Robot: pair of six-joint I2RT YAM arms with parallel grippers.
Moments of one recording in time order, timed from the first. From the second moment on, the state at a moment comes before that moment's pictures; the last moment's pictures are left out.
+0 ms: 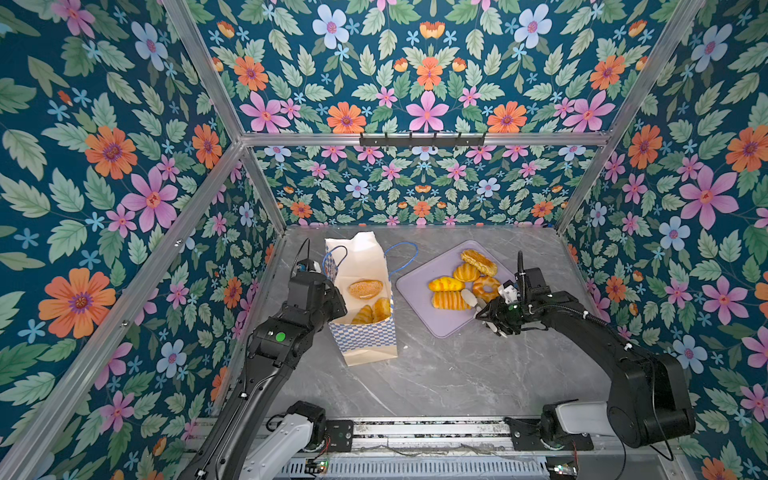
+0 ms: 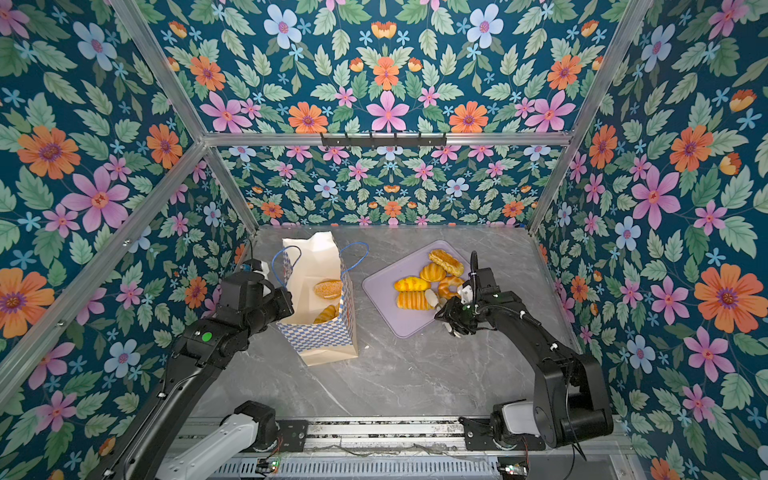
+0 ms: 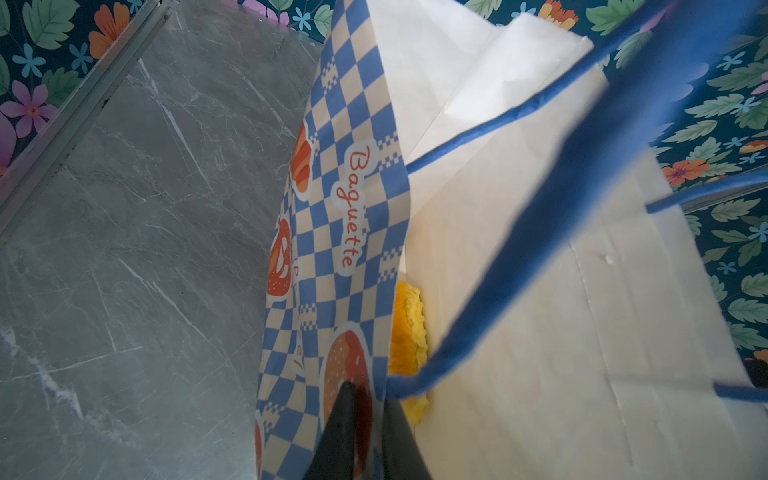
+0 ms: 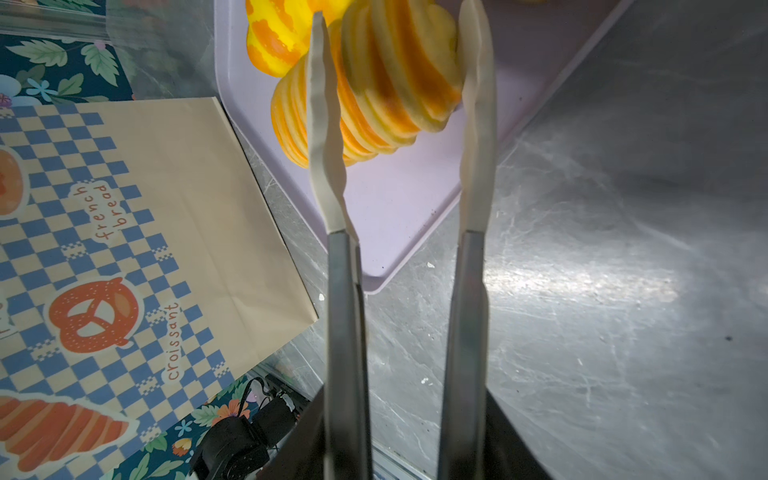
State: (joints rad) left arm -0.36 0.87 1.00 -0.79 -0.14 -0.55; right arm 0.18 1.35 0.85 -0.62 -0.58 0.66
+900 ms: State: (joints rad) left arm -0.36 0.87 1.00 -0.80 -0.14 -0.55; right arm 0.18 1.38 0.87 -0.59 -0.61 0.67
